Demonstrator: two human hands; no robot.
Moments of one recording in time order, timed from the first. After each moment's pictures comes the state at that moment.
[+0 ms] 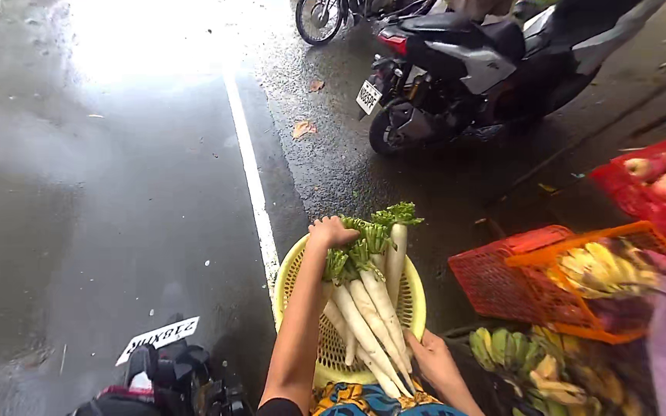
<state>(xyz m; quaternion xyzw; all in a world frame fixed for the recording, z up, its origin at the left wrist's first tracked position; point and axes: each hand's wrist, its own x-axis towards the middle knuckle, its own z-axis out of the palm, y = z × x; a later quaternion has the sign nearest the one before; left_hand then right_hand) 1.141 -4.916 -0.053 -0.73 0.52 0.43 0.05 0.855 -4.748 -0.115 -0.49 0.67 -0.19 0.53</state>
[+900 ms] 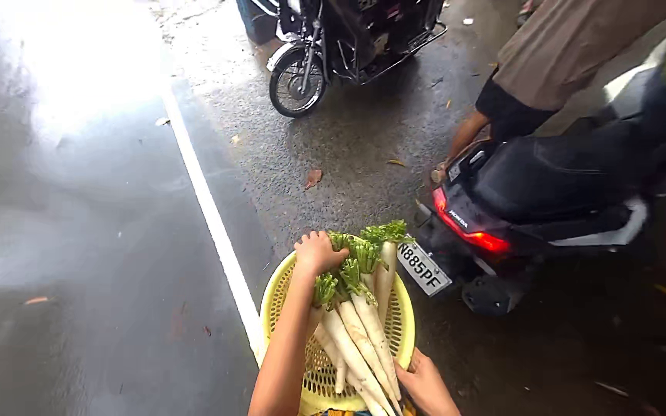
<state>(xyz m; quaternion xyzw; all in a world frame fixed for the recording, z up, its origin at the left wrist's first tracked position) 1.586 -5.937 -0.014 -0.72 0.58 0.37 0.13 1.340 -5.727 -0.107 -0.42 0.67 -0.19 0.57</state>
